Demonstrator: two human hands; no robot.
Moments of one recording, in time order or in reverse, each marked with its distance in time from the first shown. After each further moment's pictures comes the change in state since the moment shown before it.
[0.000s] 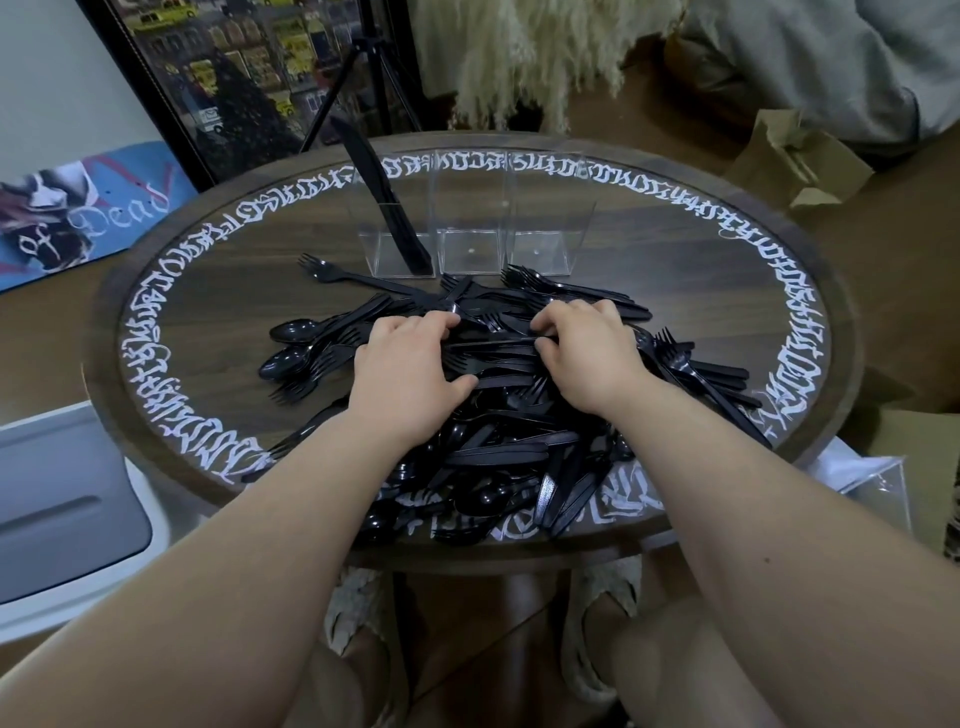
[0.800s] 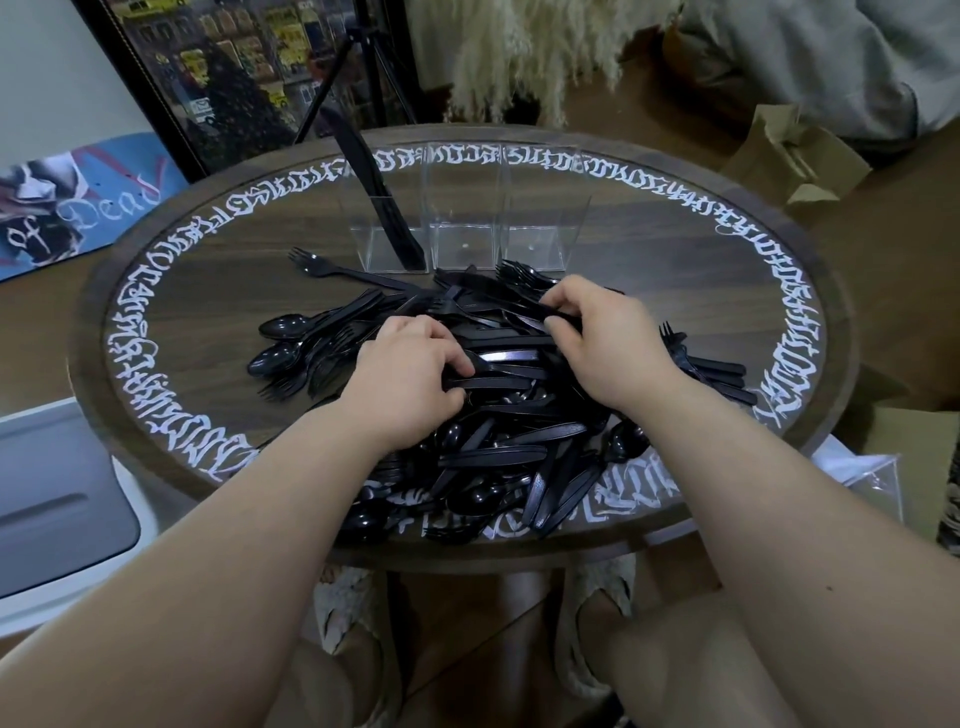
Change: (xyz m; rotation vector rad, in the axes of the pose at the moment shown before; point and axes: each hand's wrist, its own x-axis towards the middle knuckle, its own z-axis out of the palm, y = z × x) left_hand 0.000 -0.003 -0.001 0.076 -0.147 0.145; right_hand -0.013 0.008 -0.021 0.217 0.133 -0.111
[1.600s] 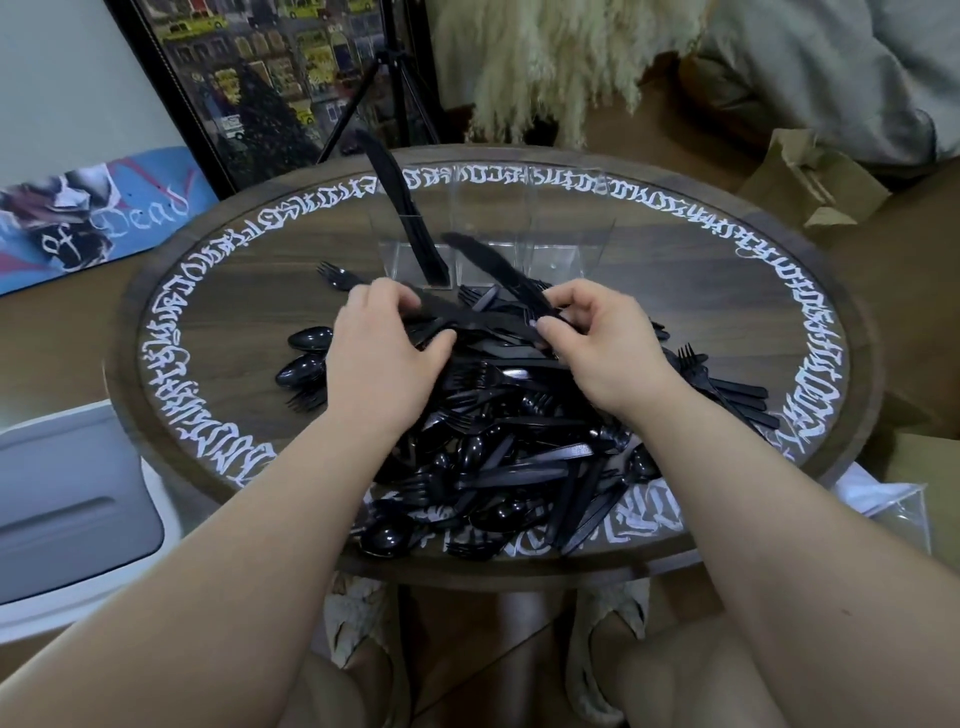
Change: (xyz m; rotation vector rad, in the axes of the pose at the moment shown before) left_hand 0.001 -0.012 -0.021 -0.259 0.519 -0.235; right_hand 0.008 -0.023 0.007 0.509 -0.021 0.053
